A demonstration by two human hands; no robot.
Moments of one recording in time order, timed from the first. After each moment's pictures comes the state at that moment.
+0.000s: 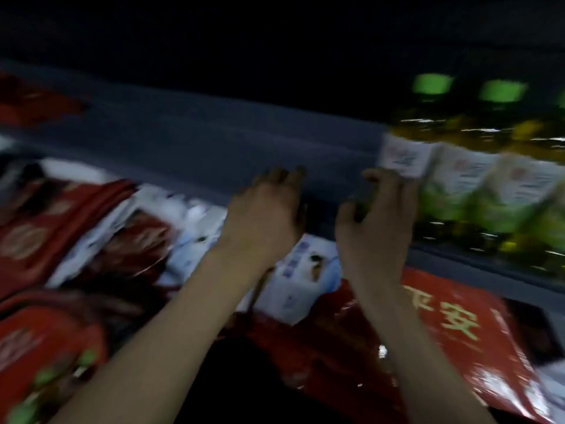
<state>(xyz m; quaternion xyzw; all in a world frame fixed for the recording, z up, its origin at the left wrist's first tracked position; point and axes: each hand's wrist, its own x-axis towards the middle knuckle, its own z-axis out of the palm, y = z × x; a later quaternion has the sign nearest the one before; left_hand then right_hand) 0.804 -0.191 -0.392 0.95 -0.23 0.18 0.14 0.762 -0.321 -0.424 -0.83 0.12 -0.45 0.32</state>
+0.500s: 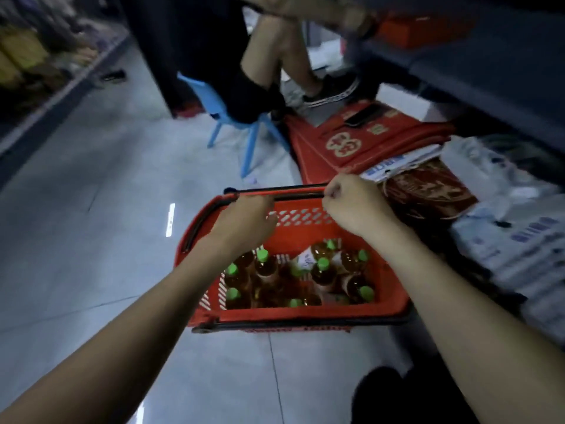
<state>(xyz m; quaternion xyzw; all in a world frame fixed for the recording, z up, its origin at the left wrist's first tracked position) 0.618 0.265 -0.489 0.96 0.25 0.05 0.07 0.742 0.114 -0.464 -0.88 -0.32 0.11 0.32</state>
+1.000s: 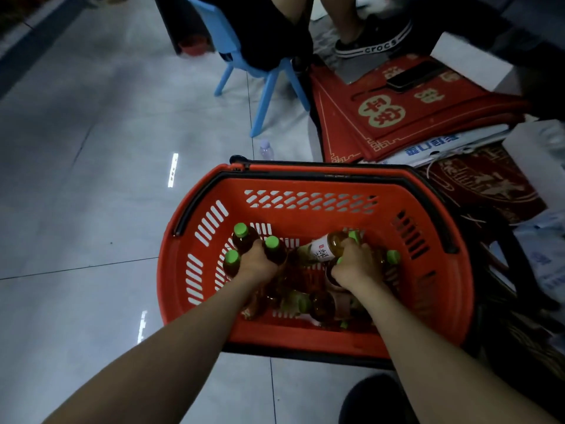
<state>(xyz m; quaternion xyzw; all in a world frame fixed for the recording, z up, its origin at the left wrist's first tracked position) 0.622 0.304 -0.688 0.73 0.52 -0.05 0.44 0.755 0.169 -0.662 -0.93 -0.22 0.27 0.15</state>
